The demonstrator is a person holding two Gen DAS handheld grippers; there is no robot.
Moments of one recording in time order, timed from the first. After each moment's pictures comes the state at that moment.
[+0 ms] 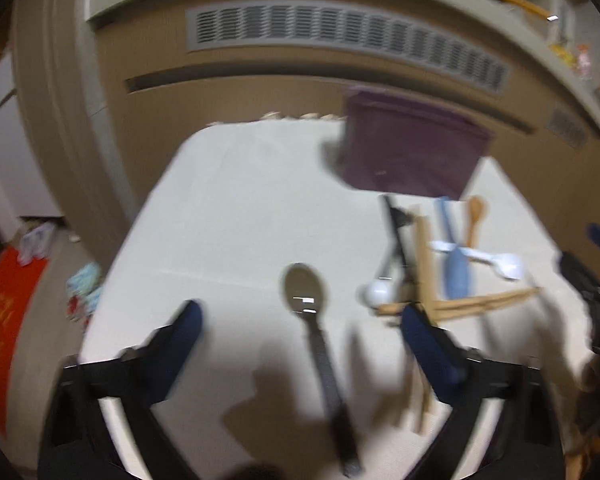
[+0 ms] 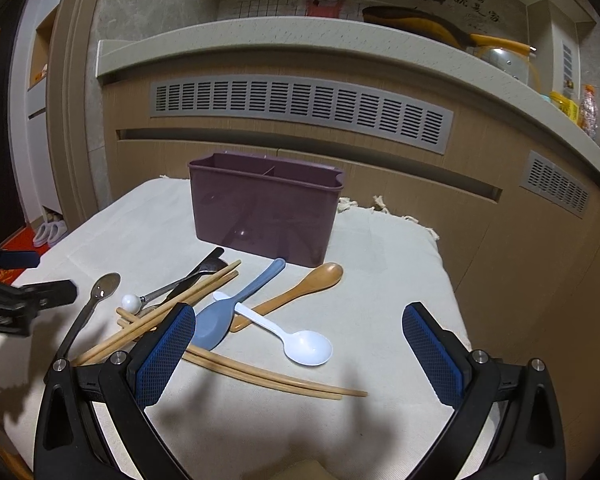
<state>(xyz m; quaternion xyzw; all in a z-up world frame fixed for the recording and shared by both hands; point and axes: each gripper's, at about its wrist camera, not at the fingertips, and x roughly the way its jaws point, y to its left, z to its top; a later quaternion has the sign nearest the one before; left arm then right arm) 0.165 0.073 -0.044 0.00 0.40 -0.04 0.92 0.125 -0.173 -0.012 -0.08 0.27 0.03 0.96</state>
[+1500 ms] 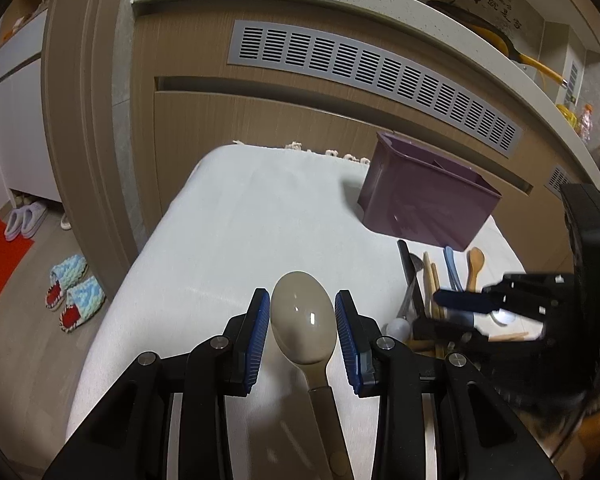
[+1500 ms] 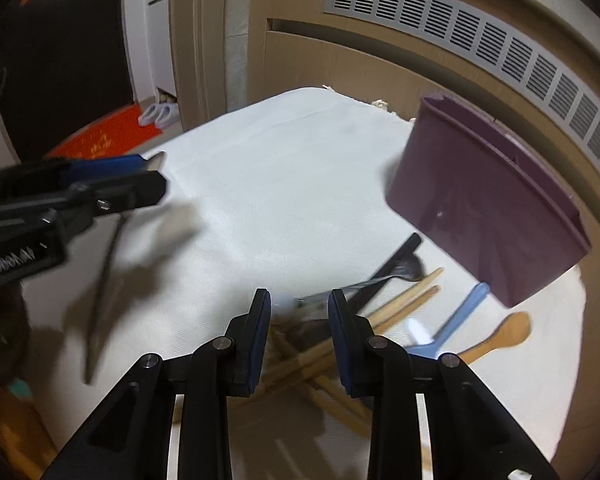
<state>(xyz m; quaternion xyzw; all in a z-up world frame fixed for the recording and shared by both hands) 0.159 0.124 -0.033 -0.09 0.34 -0.07 0.93 0.197 -0.046 -0.048 -0.21 0.41 0.26 0.85</state>
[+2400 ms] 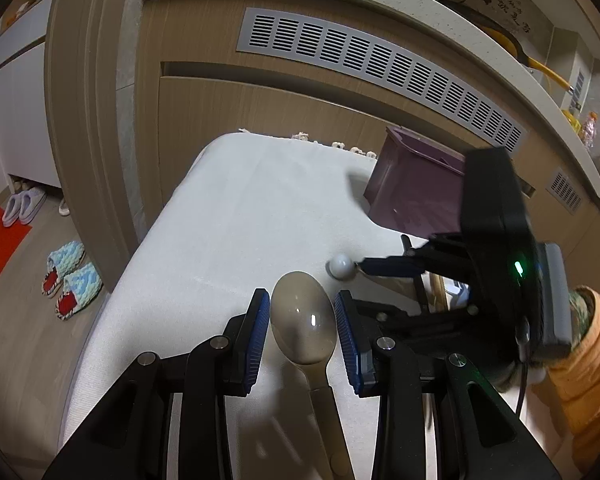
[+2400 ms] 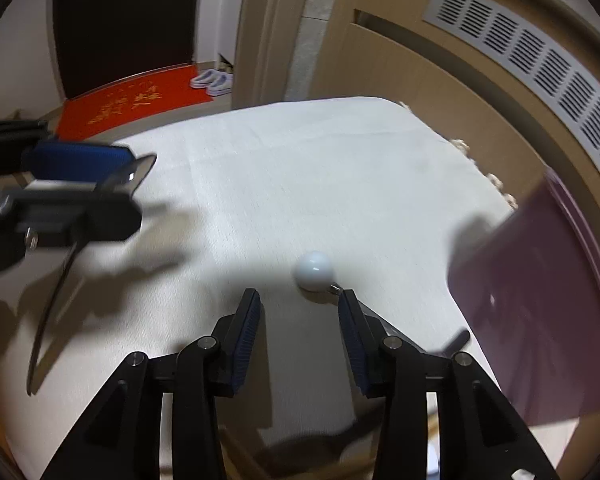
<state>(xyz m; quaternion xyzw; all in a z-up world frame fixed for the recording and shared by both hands) 0.162 0.132 -0.037 -0.11 0.36 -0.07 0.92 0.244 0.017 -0.074 -0.30 0.39 0.36 0.79</state>
